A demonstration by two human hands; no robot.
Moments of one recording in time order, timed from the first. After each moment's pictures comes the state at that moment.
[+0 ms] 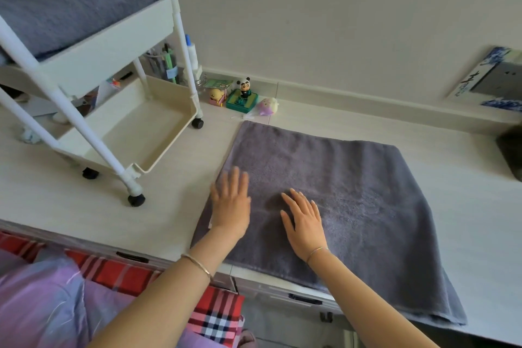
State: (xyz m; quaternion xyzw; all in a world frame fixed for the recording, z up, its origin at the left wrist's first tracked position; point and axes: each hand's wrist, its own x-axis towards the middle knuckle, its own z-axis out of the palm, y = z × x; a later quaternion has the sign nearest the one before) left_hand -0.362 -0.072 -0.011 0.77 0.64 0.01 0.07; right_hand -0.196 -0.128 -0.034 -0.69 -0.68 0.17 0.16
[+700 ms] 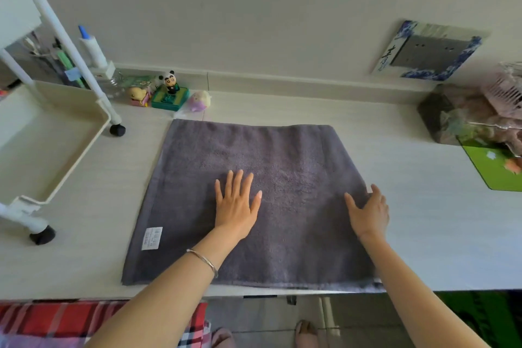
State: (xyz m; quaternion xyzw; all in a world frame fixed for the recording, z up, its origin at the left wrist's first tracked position) left_hand -0.239 -0.074 -0.032 0.83 0.54 0.01 0.17; right_hand 0.008 -0.177 -0.009 -0.91 -0.28 0.14 0.26
